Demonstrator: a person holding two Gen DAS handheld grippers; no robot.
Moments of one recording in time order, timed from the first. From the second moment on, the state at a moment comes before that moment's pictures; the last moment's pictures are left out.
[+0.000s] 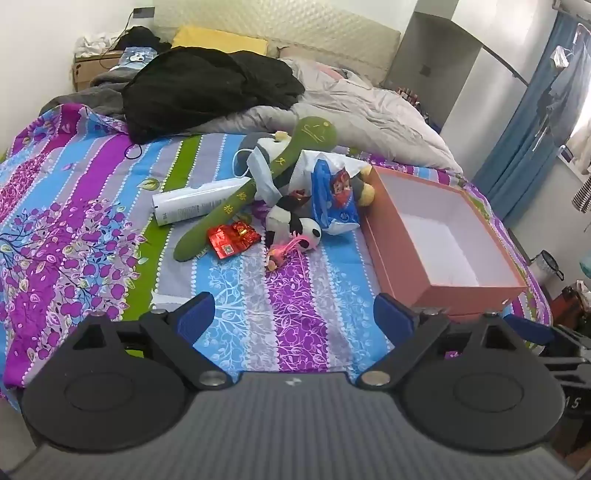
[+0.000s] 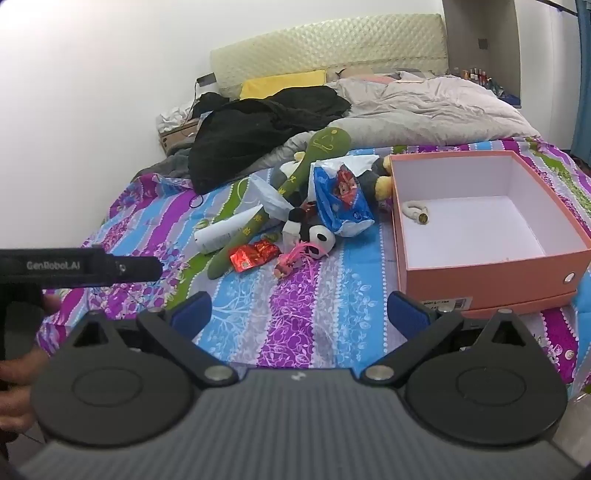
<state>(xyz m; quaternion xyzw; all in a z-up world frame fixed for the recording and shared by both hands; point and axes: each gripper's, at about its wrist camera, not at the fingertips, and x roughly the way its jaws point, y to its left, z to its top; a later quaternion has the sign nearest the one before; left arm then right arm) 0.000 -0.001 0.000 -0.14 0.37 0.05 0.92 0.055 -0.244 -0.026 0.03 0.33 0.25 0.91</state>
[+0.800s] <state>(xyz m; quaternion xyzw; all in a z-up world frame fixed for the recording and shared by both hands) 0.006 -0.004 -0.008 -0.15 0.38 0.04 0.91 0.050 -0.245 -0.028 0.02 0.34 0.24 0.91</state>
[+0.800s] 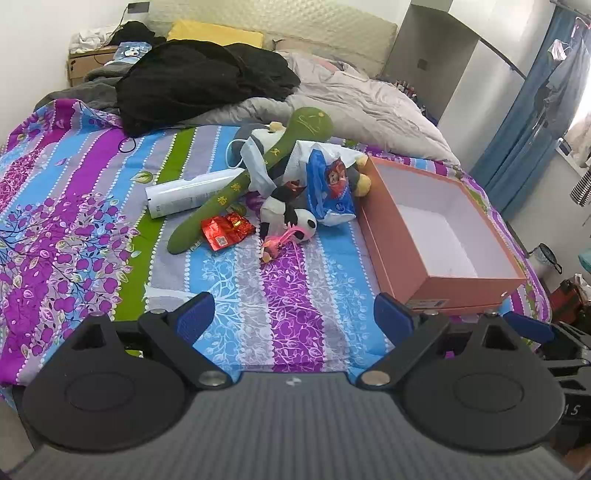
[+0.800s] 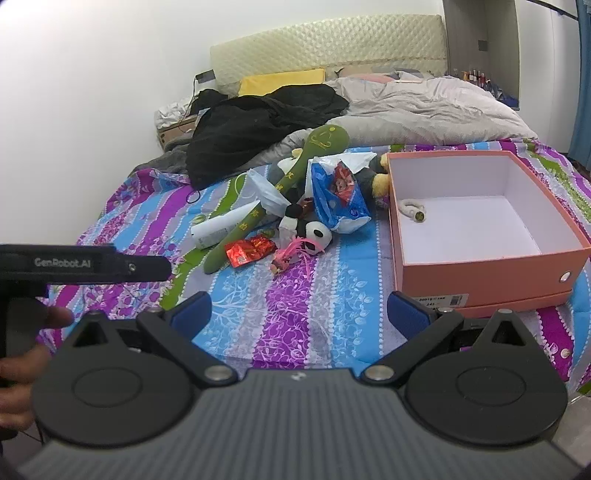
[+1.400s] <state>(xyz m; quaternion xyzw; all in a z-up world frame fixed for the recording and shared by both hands) 0.007 -0.006 -0.006 -0.14 0.38 0.03 0.92 0.051 -0.250 -0.027 0.02 0.34 0.23 0.91</state>
